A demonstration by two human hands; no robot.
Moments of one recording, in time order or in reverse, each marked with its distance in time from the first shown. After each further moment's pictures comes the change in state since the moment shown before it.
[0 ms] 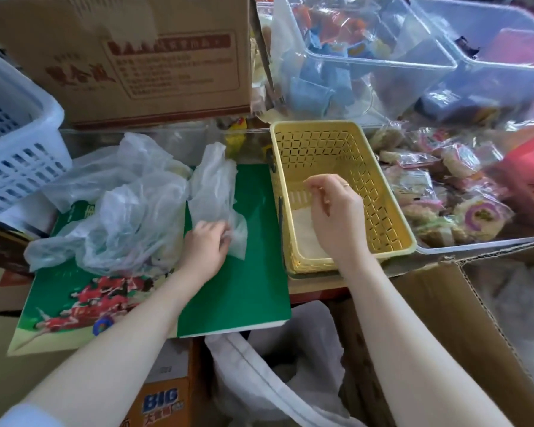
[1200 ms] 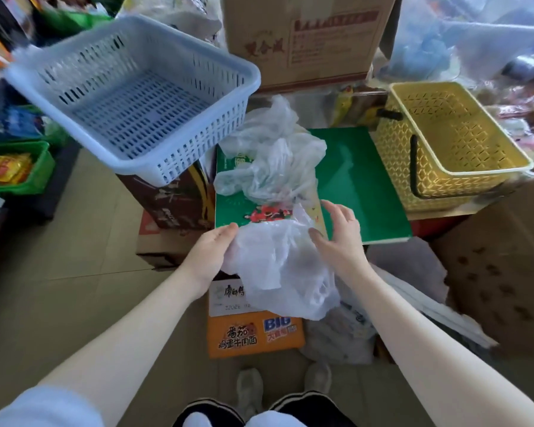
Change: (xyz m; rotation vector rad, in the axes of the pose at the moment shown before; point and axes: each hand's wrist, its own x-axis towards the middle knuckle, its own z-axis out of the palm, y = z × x) left_hand -0.219 -0.165 -0.192 -1.023 -0.236 -0.506; right_hand -0.190 -0.191 0.161 -0.007 -0.289 0.393
